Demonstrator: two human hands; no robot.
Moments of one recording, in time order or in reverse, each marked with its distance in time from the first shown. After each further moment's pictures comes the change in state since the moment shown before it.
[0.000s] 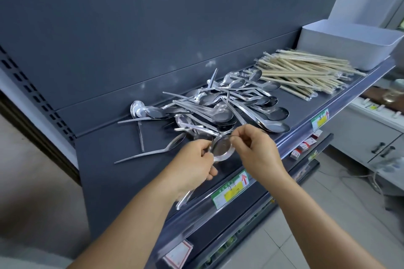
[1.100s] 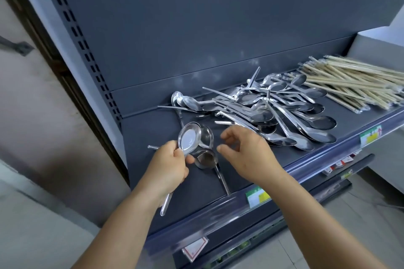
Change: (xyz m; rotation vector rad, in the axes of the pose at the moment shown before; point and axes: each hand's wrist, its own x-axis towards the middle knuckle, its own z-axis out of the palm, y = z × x) left_hand -0.037 -0.057 -0.067 -0.121 0.457 -0.160; right_hand -0.007 -0.056 0.051 -0.199 -0.301 -0.192
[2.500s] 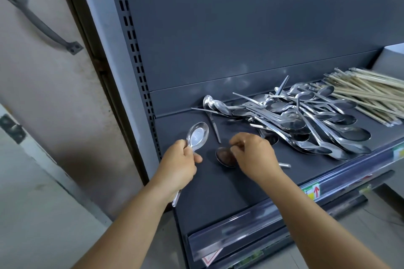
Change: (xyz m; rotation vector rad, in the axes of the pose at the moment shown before) left_hand 0.004 -0.018 -0.057 -0.003 0.021 0.005; right_hand 0.021 -0.034 0.058 -0.173 0.051 0.082
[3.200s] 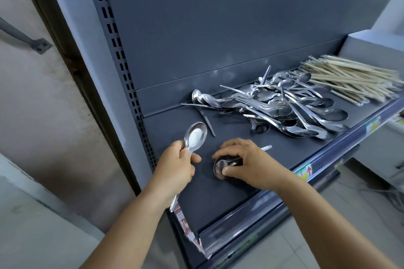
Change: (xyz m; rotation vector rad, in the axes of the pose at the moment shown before) left_hand -0.003 -0.008 -0.010 -0.105 -0.129 0.062; right_hand -0.032 -0.001 -0.006 0.039 -0.285 -0.210
